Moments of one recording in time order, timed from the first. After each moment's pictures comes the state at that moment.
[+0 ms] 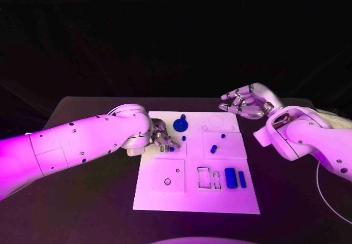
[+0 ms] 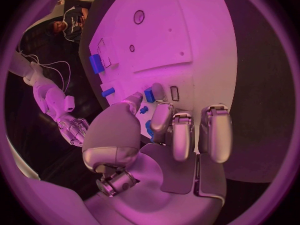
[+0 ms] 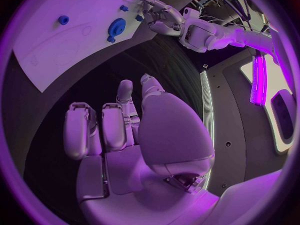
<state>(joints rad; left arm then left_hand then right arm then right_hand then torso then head) 1.29 -0.59 -0.05 1.42 -1.06 0.21 -0.66 0.93 -0.09 0.23 0.25 0.13 1.05 0.00 0.58 0.78 1.42 -0.06 1.23 1.18 1.47 -0.10 1.57 1.31 0.03 1.47 0.01 1.50 1.31 1.07 -1.00 0.20 1.69 -1.04 -0.52 -0.07 1.39 -0.11 -0.02 0.29 0.36 1.03 0.12 0.08 0.07 1.20 0.04 0.63 0.87 1.46 -0.03 1.29 1.21 0.06 1.38 0.08 1.41 1.25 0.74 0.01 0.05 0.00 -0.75</state>
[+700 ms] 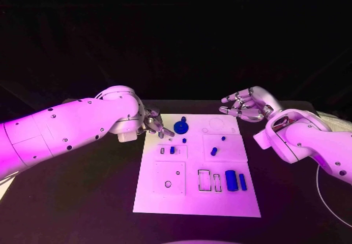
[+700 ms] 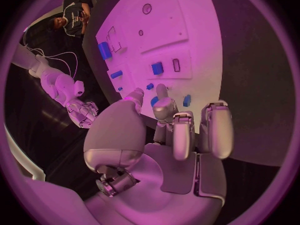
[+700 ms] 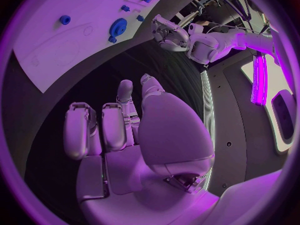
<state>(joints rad) 1.36 -0.64 0.01 1.43 -1.05 0.27 -0.67 1.05 -0.06 0.11 0.28 0.13 0.95 0.04 0.51 0.76 1.29 -0.03 1.05 1.00 1.47 -0.09 1.57 1.31 0.03 1.46 0.02 1.41 1.31 1.07 -1.00 0.20 1.68 -1.03 -0.52 -0.07 1.39 -0.11 -0.02 0.29 0.36 1.03 0.12 0.08 0.07 1.20 0.04 0.62 0.87 1.46 -0.03 1.29 1.21 0.06 1.38 0.08 1.41 1.25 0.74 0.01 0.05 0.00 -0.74</state>
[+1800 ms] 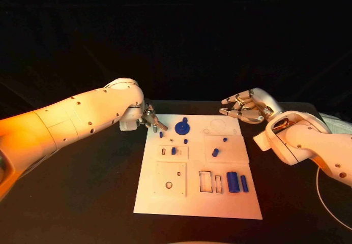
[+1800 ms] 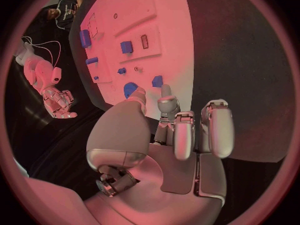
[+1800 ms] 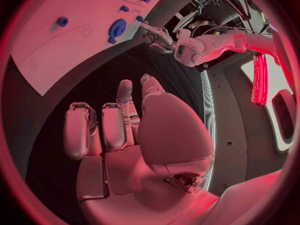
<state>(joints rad) 1.38 -0.49 0.00 1.11 -1.04 0.36 -0.67 1.11 -0.03 0.00 0.29 0.13 0.96 0.06 0.46 0.68 1.27 -0.01 1.06 0.98 1.47 -0.06 1.57 1.31 0.03 1.47 0.04 1.40 1.31 1.07 -0.98 0.20 1.67 -1.03 -0.52 -0.06 1.39 -0.11 -0.02 0.29 0.36 1.03 0.12 0.08 0.07 1.20 0.04 0.62 0.86 1.46 -0.03 1.29 1.21 0.06 1.38 0.08 1.41 1.25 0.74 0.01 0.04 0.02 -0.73</state>
